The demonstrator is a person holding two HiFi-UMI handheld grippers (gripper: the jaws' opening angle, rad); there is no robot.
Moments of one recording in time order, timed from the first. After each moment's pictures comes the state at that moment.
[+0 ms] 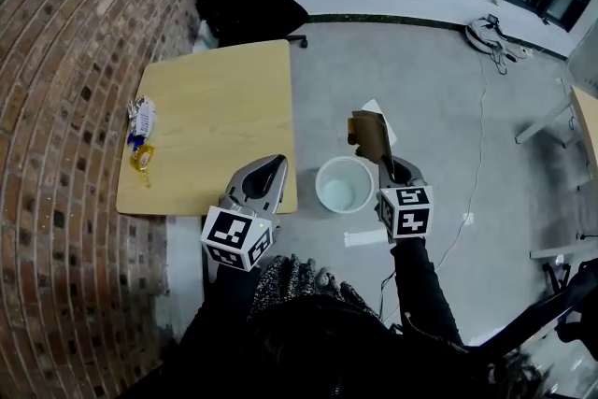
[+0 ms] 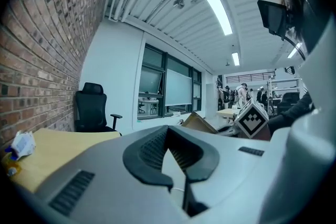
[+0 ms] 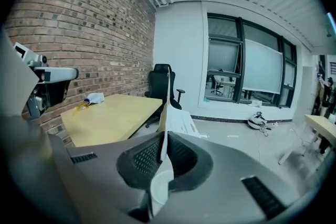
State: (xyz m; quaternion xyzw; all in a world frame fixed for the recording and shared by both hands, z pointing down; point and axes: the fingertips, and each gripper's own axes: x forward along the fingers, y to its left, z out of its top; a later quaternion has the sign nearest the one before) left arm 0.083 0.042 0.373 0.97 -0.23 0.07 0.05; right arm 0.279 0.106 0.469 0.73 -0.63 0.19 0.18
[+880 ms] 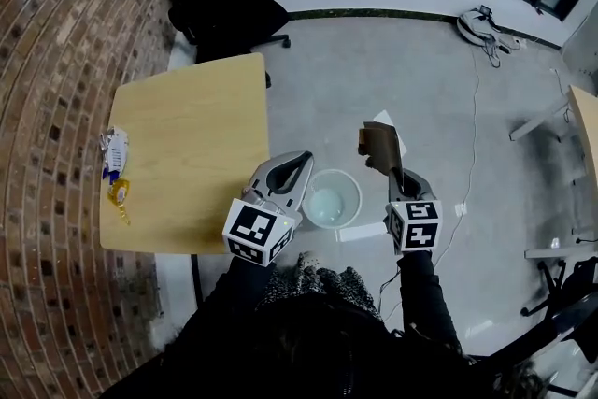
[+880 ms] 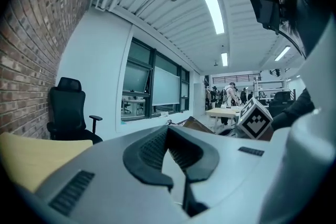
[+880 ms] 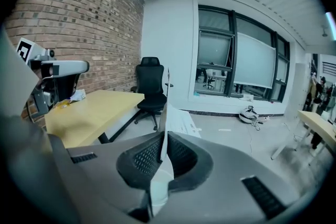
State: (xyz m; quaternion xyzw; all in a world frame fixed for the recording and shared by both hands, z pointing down) left arm 0.221 -0.012 0.392 0.98 -0.15 0.07 0.04; right arm 0.378 0.079 0.497 0.75 -0.59 0.22 0.19
